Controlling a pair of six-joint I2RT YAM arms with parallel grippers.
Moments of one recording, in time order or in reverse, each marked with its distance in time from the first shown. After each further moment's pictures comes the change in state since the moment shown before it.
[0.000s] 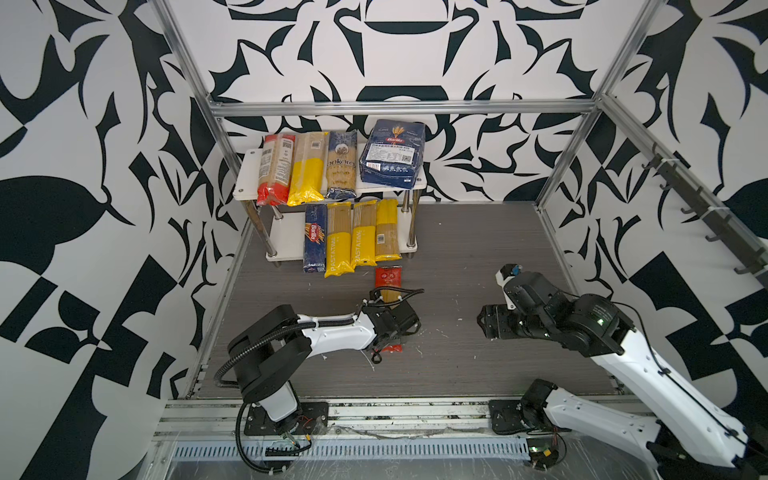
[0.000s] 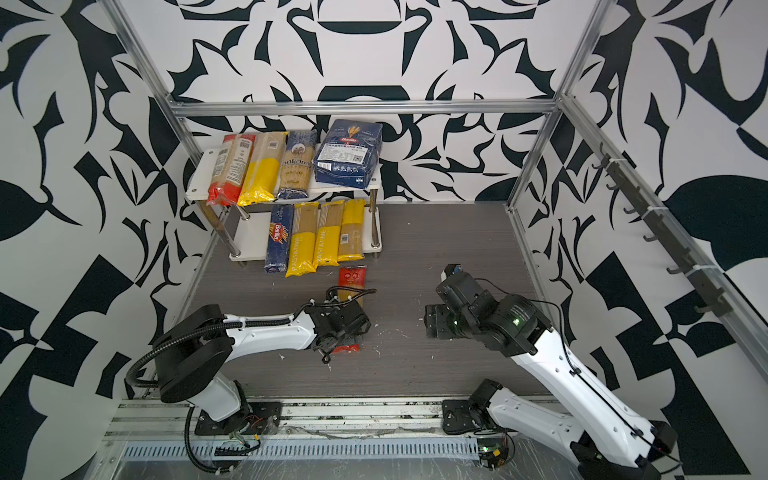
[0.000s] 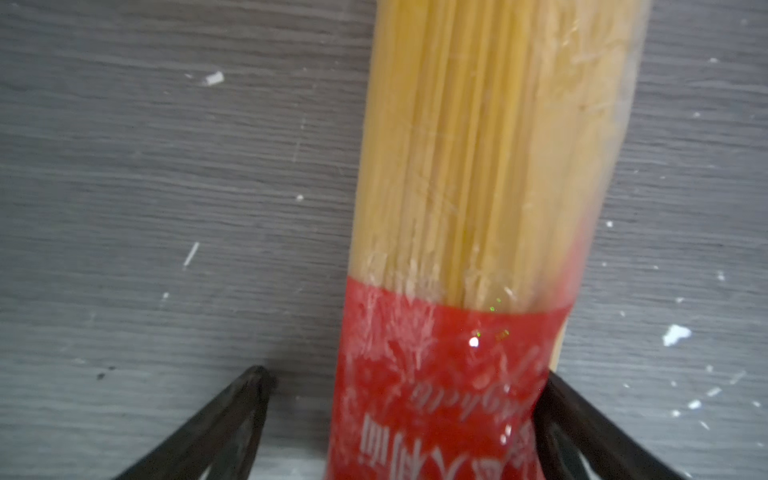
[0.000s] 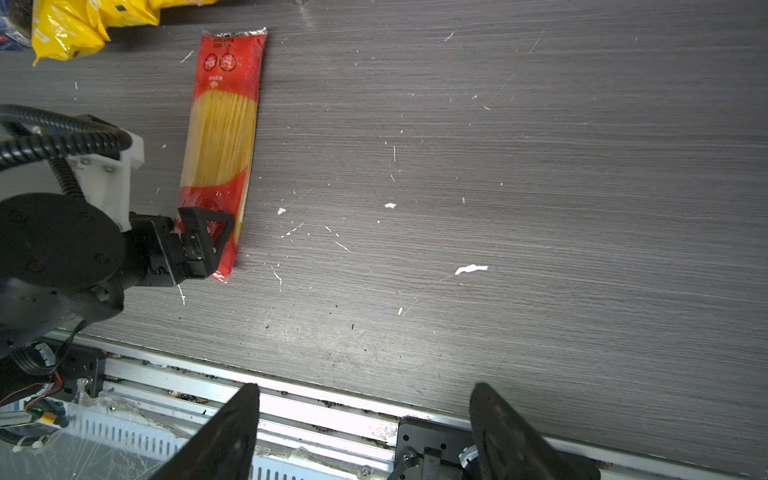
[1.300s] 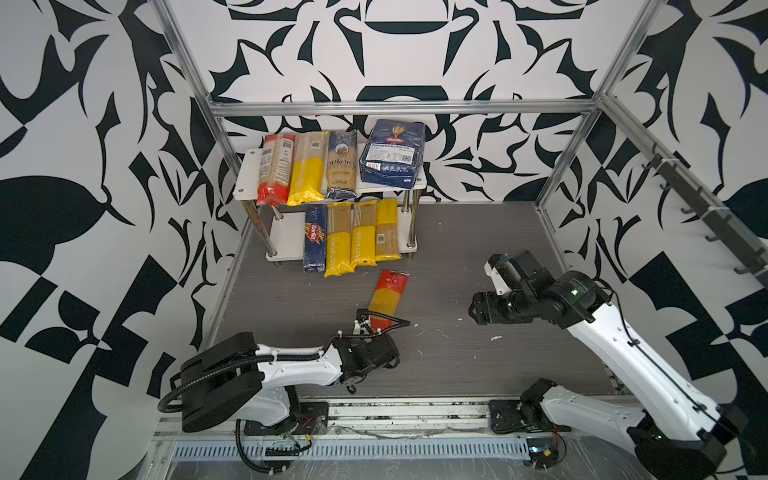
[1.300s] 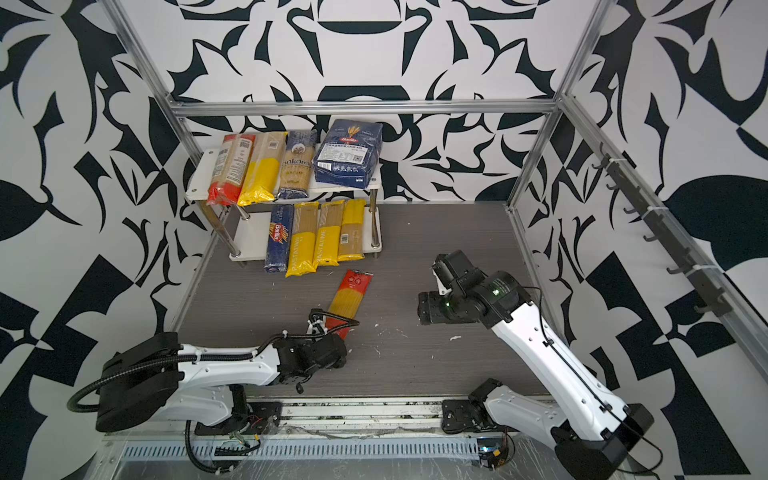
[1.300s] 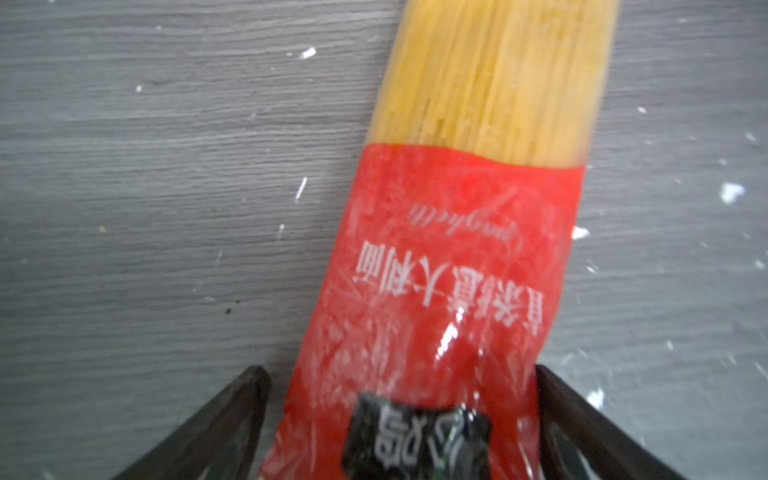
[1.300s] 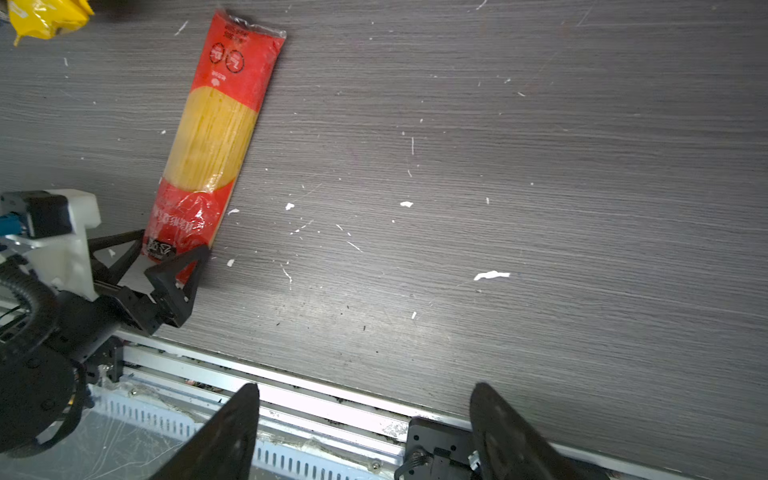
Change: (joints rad) left arm -0.138 -0.313 -0.346 0.193 -0.165 0.124; right arm -0.156 0.145 0.046 0.031 -0.168 -0.130
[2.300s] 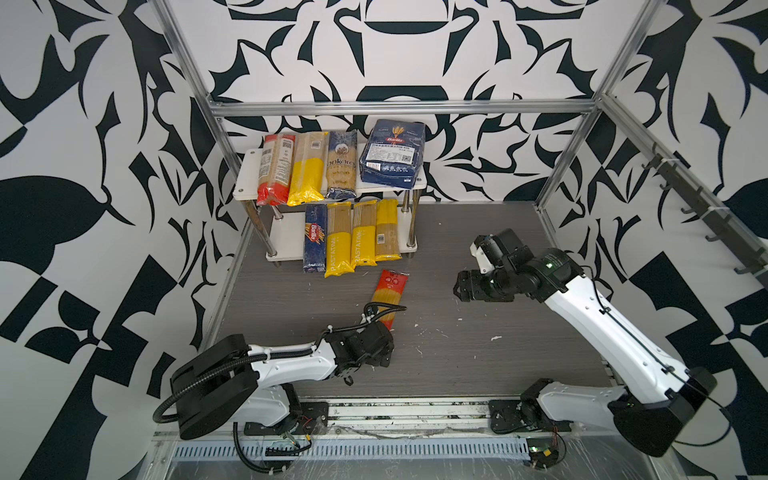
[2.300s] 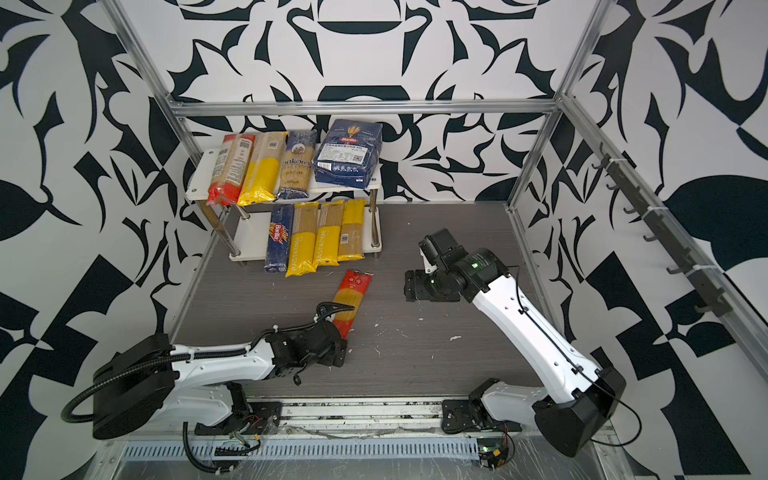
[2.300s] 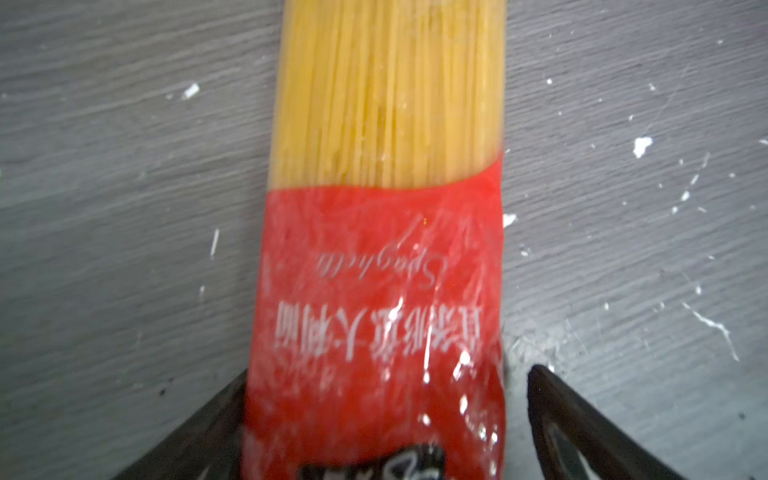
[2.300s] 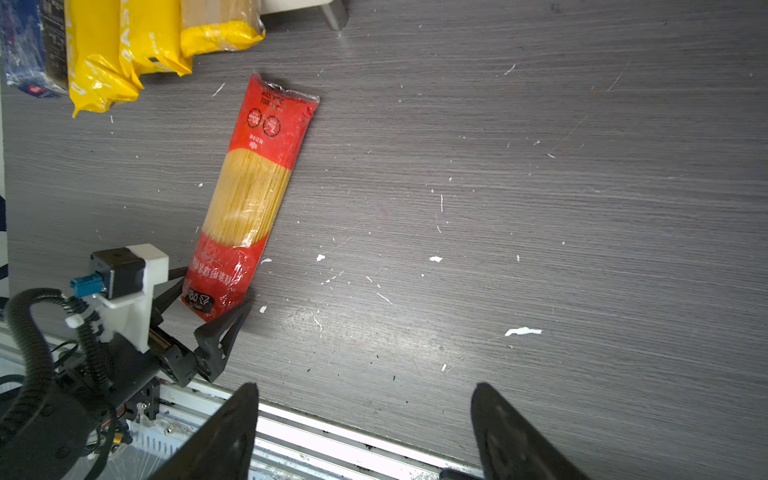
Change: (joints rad) left arm 0.102 0.038 0.019 0.126 0.180 0.279; right arm -0.029 0.179 0.116 0.097 -0.022 0.000
